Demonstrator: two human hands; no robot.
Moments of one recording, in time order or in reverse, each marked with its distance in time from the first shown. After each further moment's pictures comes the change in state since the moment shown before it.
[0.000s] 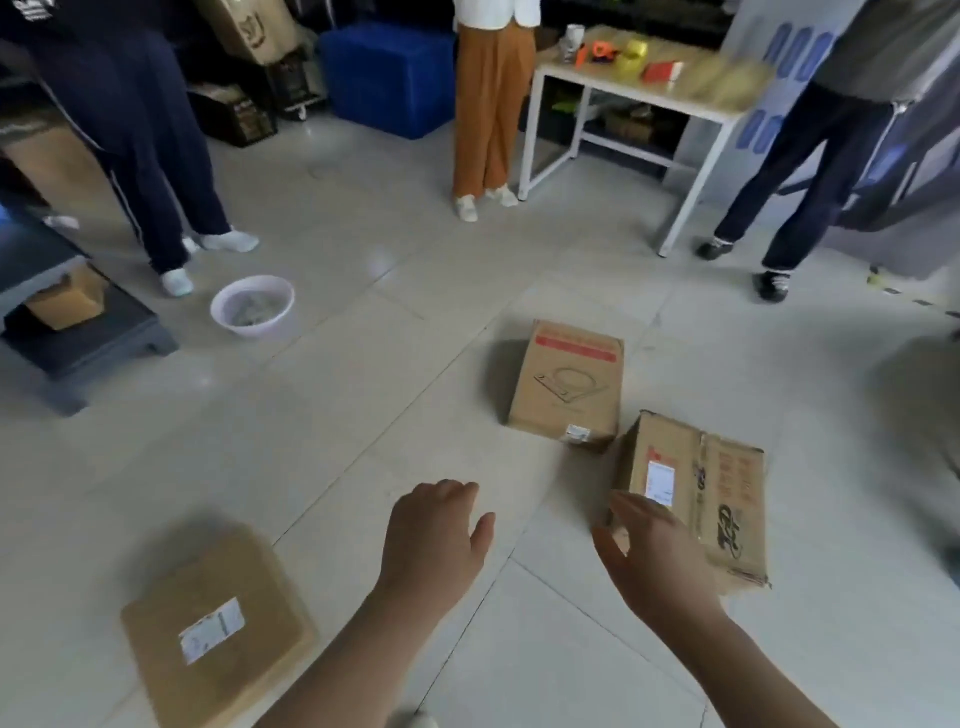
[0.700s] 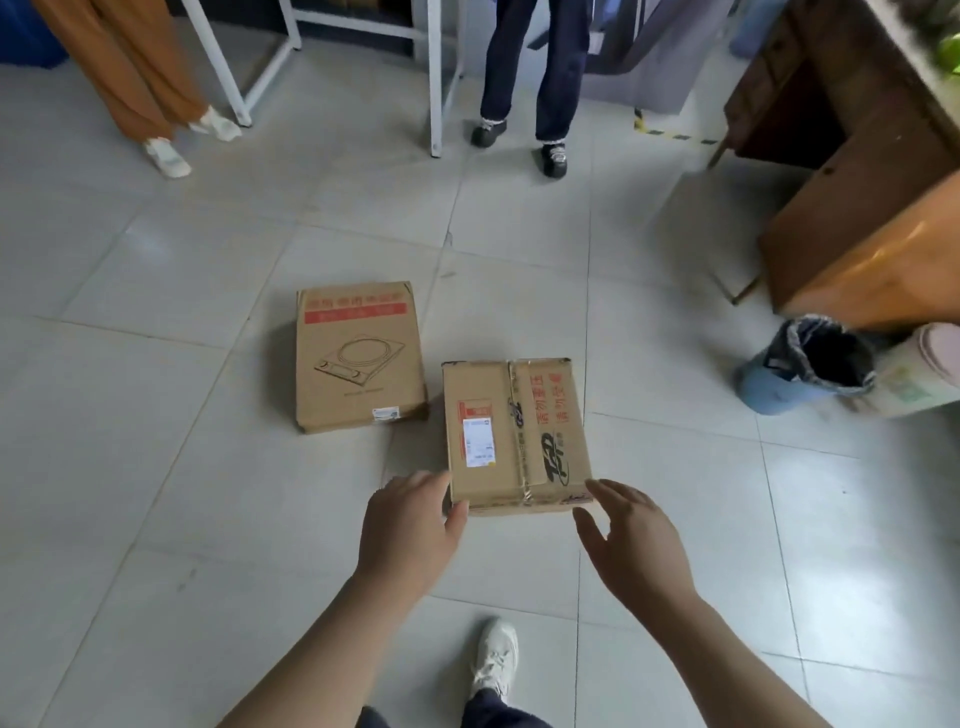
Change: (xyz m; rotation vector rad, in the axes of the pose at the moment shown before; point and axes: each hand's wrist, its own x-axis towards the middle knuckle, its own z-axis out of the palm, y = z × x) left_hand 0.227 0.310 0.178 -0.113 -0.232 0.328; right_hand 0.084 0.352 -0.049 0.088 0.075 0.505
